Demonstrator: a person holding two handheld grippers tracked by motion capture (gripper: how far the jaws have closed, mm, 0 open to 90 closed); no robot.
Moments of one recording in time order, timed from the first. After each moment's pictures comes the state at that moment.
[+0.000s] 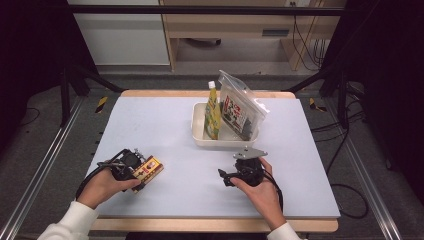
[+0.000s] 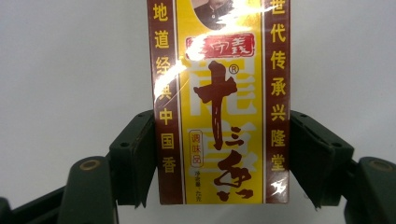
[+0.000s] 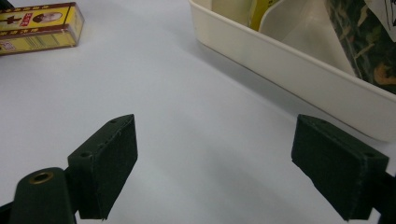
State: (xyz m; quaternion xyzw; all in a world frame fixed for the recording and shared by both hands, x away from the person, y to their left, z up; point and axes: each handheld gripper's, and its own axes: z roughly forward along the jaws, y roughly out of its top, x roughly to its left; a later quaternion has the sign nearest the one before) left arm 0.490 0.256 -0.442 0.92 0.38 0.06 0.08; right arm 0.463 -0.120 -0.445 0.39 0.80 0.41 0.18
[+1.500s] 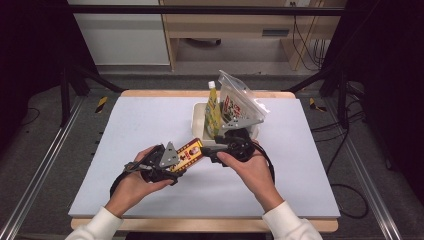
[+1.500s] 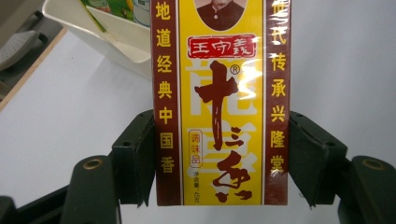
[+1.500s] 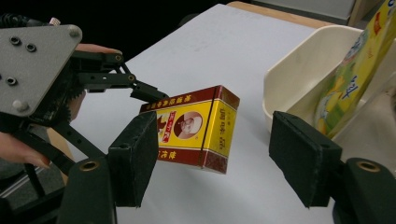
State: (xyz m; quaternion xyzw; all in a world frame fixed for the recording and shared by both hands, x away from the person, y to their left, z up) left arm 0.459 0.160 -0.392 0.91 0.18 0.23 0.30; right arm 0.480 -0.085 -0.344 0.36 0.79 0.48 0.08
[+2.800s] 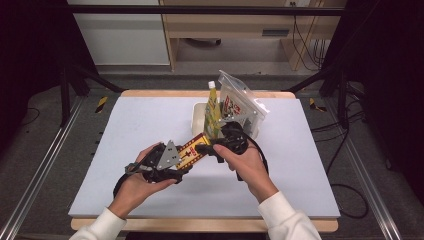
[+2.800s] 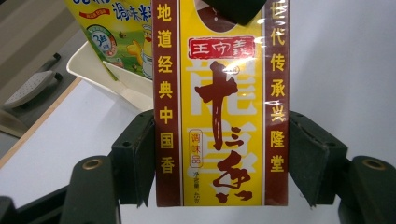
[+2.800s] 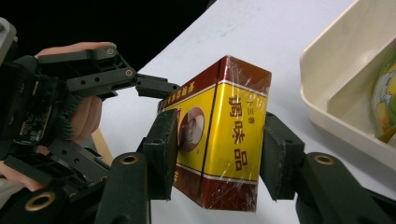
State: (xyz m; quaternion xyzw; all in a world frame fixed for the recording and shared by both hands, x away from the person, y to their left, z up) left arm 0.451 0.154 -0.379 0.88 0.15 0.26 0.36; right arm 0.502 -0.078 -0.354 0.39 0.78 0.49 -0.03
